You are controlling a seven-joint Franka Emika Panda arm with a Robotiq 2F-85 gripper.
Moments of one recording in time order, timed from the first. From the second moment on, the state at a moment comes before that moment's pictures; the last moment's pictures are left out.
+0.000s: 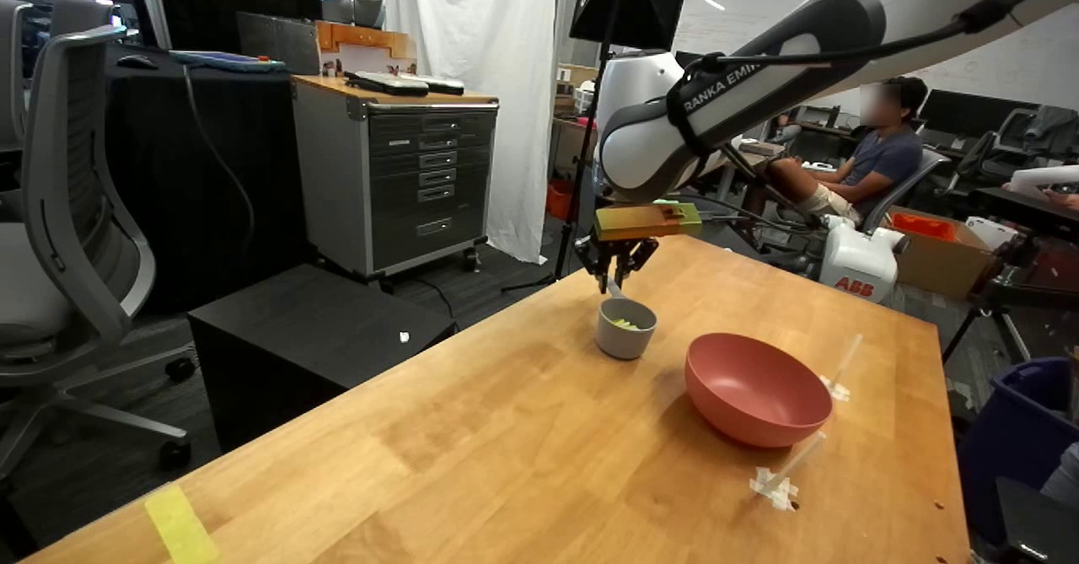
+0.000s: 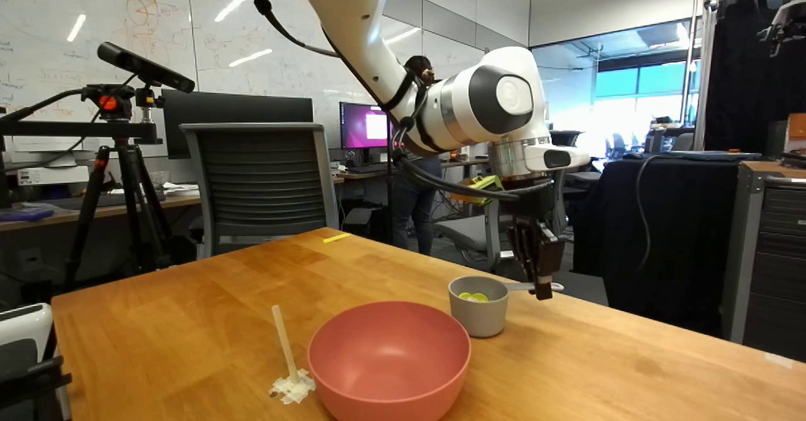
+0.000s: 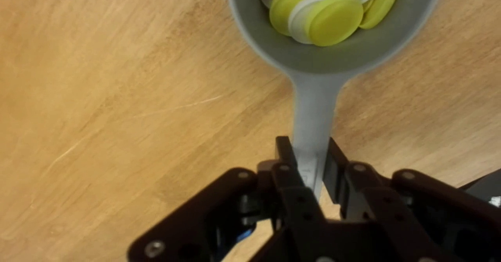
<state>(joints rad) -0.03 0.91 -0.19 -1.35 -0.09 2.30 0.59</state>
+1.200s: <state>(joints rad) -0.03 0.86 -0.21 -1.36 -0.09 2.30 0.58</state>
